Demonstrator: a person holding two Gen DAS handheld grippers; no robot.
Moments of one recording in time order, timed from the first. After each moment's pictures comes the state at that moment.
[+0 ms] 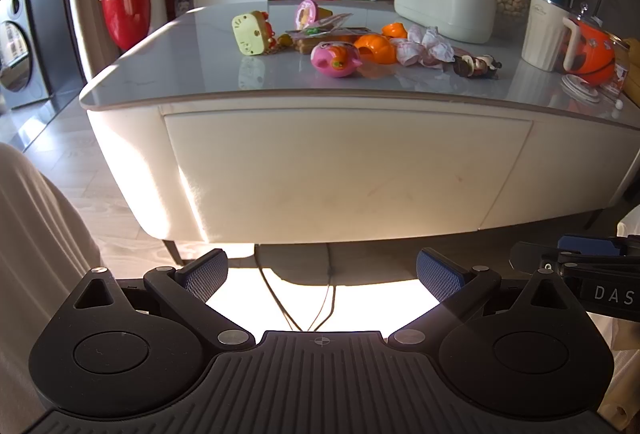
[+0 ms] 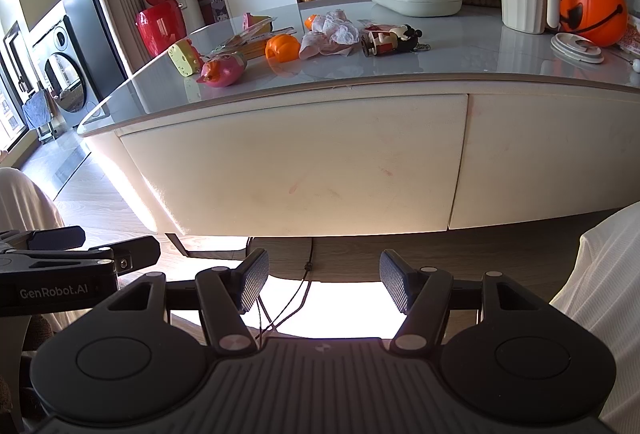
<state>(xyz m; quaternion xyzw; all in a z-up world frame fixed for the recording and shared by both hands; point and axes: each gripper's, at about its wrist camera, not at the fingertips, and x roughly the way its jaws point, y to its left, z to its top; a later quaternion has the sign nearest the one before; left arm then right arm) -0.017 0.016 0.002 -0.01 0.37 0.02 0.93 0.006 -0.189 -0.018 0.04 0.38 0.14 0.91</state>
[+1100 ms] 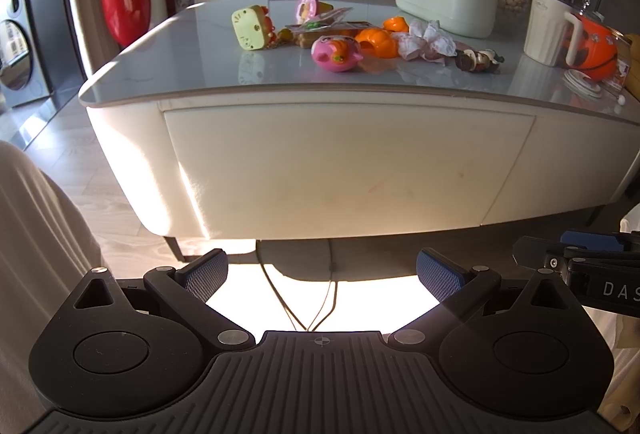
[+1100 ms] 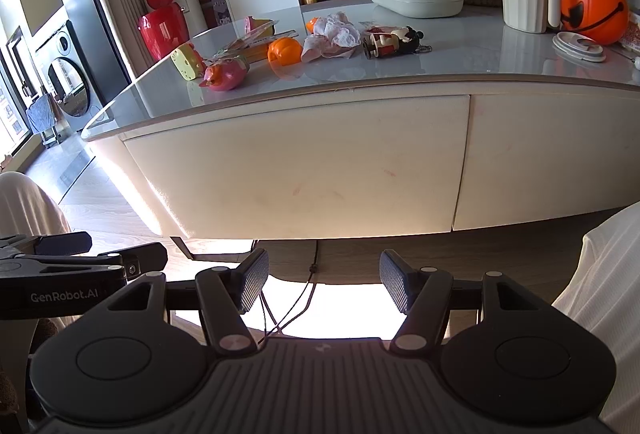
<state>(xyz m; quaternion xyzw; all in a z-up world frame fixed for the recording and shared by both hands) -0.016 0.015 -0.001 -0.01 0.38 0.02 0.93 0.005 -0.191 -0.016 0.04 0.38 0.15 0.91</state>
